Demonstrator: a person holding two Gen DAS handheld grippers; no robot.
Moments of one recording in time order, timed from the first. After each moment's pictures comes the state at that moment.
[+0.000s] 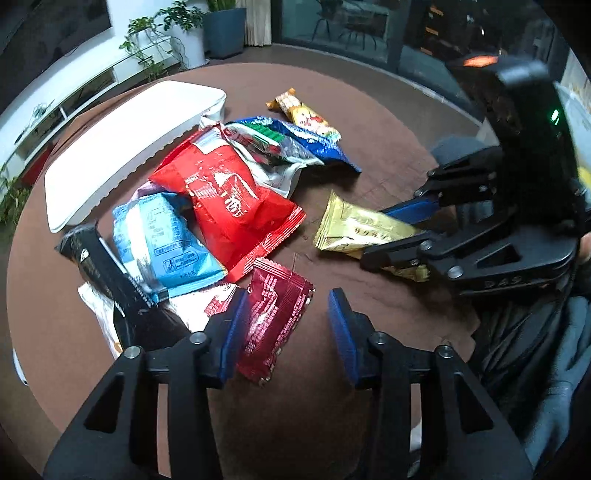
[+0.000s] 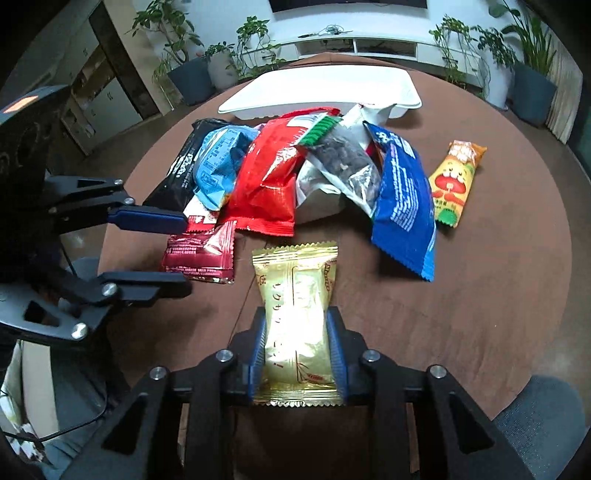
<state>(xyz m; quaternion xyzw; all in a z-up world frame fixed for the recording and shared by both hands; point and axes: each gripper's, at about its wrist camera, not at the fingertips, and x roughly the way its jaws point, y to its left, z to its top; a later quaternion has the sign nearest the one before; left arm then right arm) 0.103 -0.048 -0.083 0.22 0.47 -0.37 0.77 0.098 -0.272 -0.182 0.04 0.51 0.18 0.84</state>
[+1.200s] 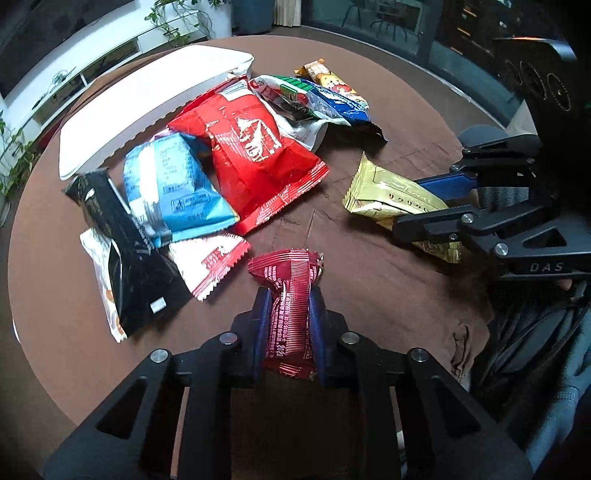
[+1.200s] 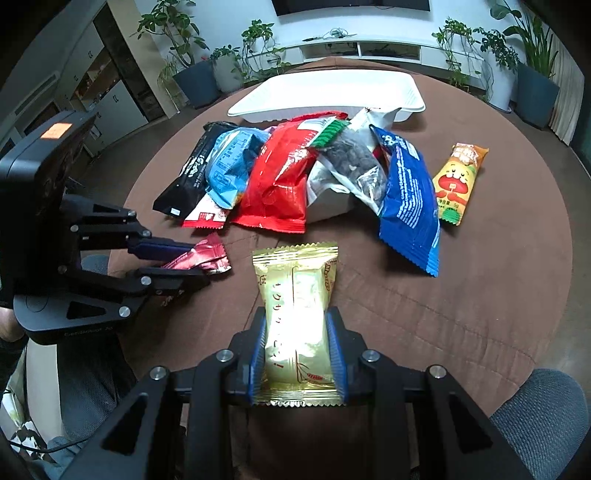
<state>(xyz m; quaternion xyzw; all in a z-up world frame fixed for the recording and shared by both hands) 0.108 -0.043 -0.110 0.19 0.51 -0.32 0.78 0.088 -0.267 -0.179 0.03 0.50 0.19 0.84</state>
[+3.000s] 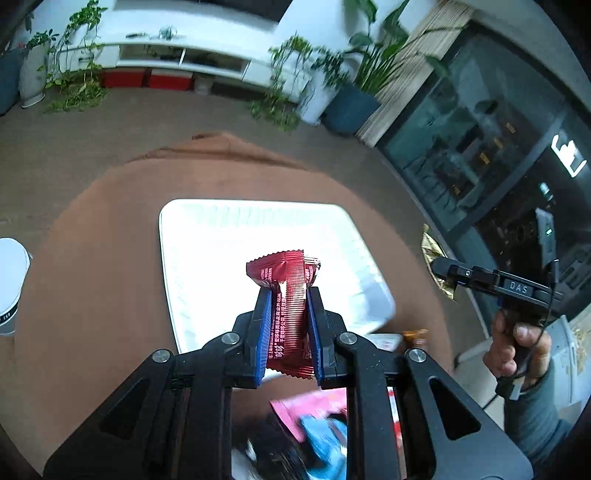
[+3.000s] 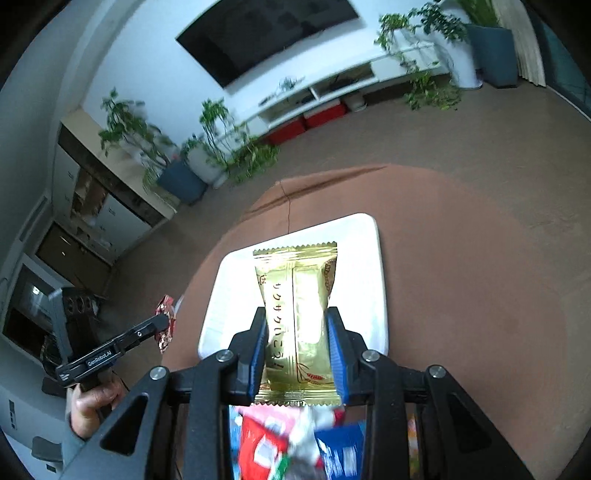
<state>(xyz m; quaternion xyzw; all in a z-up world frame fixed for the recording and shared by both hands) 0.363 0.091 0.006 -0.12 0.46 -0.25 0.84 0.368 -0.341 -0.090 0.21 0.46 0.17 0.85</state>
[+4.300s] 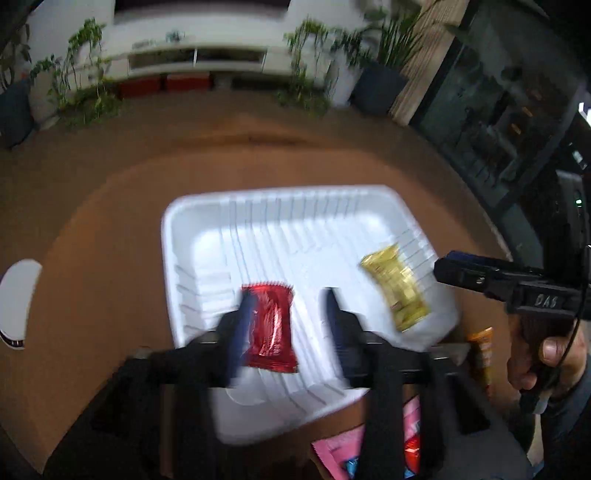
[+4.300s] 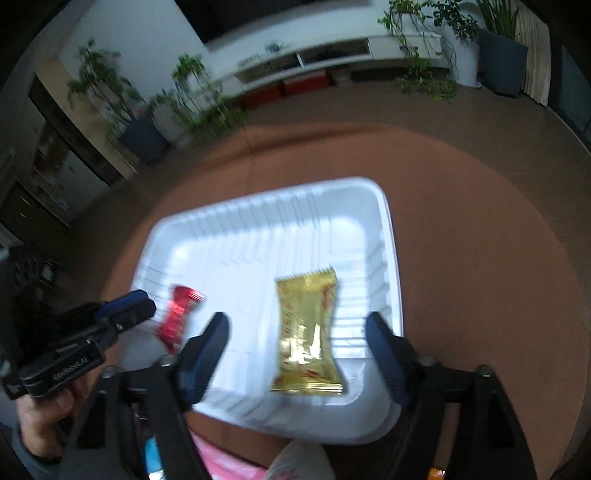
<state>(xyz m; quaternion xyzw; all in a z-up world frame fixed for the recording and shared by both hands) 0.380 0.056 -0.021 -0.05 0.45 -0.20 0.87 0.408 -0.317 -0.132 0.15 0.49 0.14 0.85</state>
